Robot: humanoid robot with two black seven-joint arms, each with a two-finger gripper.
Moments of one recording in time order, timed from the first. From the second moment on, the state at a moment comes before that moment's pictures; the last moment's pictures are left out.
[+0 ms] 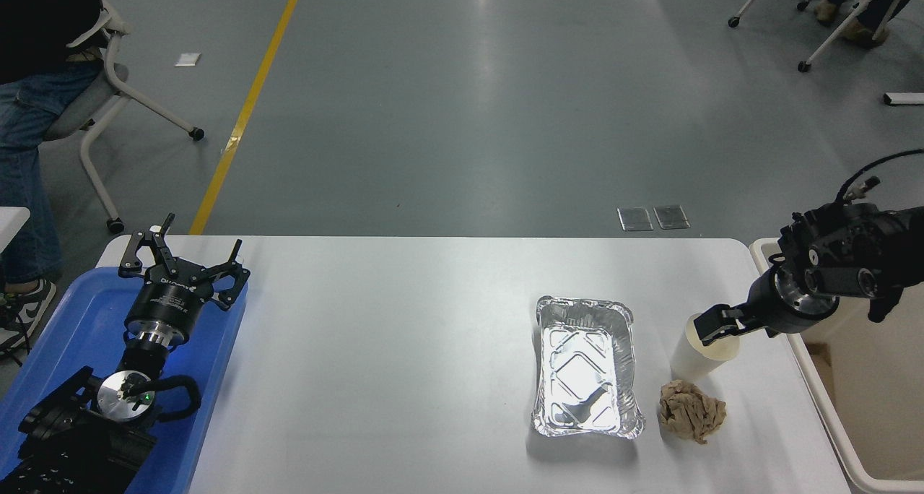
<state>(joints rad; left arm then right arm) -0.54 0.22 -1.14 -0.30 -0.11 -0.79 -0.17 1.50 -0.33 -1.31 0.99 -0.48 0.35 0.20</state>
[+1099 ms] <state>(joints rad) -0.54 0.22 -1.14 -0.30 -0.11 -0.79 -0.17 1.41 -0.34 -1.24 0.89 -0.54 0.30 0.21</state>
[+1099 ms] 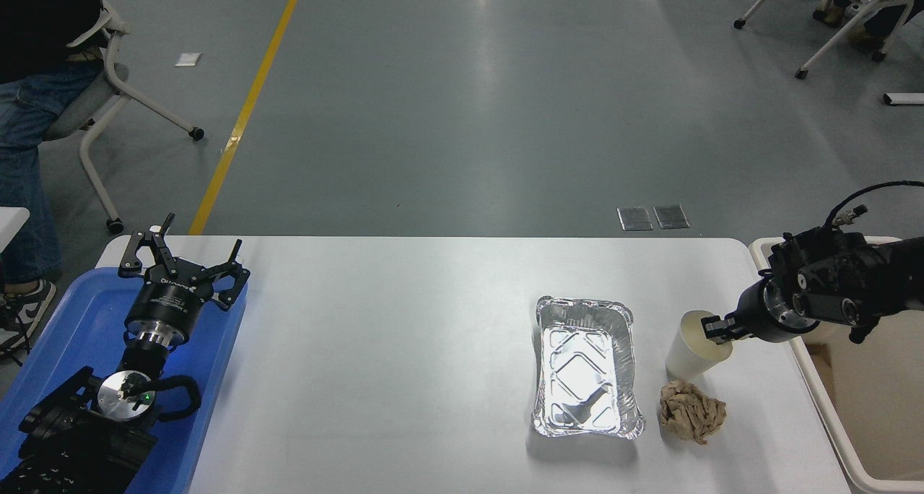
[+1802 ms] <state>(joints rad) -0.54 0.22 -1.14 -0.30 -0.10 -0.79 -0.16 2.21 -0.40 -1.57 1.28 -0.50 0.52 0.29</state>
